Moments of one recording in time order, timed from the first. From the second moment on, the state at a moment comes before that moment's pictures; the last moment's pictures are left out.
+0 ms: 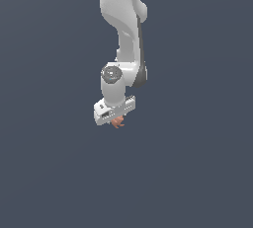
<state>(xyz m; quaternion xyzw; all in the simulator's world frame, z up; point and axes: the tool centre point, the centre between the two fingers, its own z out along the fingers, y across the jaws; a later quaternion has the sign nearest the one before) -0.030 -0.049 0.050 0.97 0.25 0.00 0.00</state>
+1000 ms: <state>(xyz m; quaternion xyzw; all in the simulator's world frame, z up) -0.091 0.147 0.127 0.97 0.26 0.00 0.00</state>
